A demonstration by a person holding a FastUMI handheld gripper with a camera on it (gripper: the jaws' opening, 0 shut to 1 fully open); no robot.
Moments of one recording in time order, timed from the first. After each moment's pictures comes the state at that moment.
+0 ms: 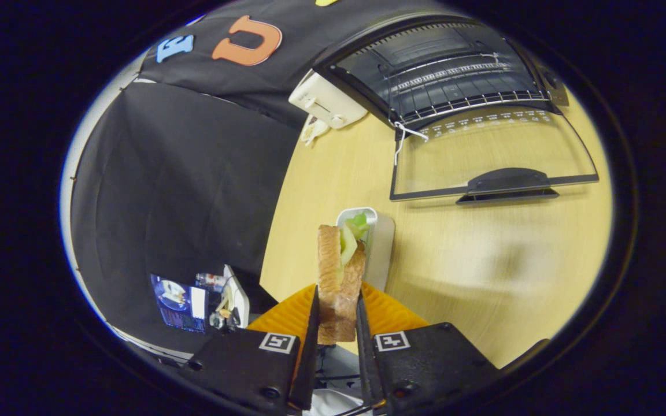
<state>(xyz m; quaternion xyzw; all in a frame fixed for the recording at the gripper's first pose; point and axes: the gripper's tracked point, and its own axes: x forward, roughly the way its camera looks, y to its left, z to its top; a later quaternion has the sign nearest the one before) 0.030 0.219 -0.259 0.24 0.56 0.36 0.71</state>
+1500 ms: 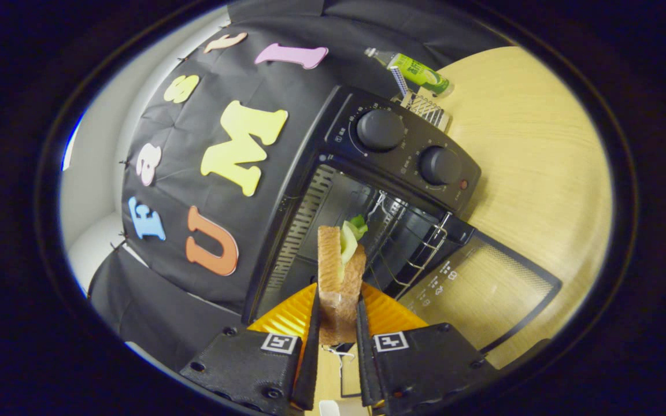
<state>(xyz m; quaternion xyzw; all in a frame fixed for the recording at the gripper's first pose) 0.285 0.102 -0.267 0.54 0.18 0.07 0.82</state>
